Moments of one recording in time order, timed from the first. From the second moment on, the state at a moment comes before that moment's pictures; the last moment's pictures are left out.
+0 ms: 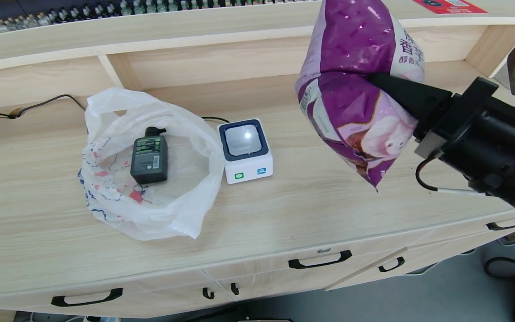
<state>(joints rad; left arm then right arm) 0.00 0.00 0.00 0.00 0.00 0.00 0.62 1.43 -0.73 -1.05 0.12 0.64</state>
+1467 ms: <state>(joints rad) 0.00 0.00 0.00 -0.01 0.00 0.02 0.82 1.37 -0.43 -1.46 0.14 1.03</state>
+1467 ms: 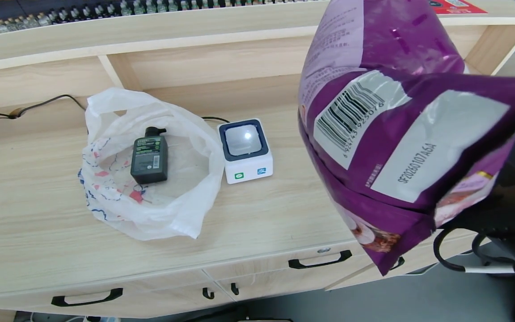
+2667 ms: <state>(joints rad) 0.00 0.00 0.00 0.00 0.00 0.02 0.72 1.34 -0.42 -1.36 0.24 0.71</state>
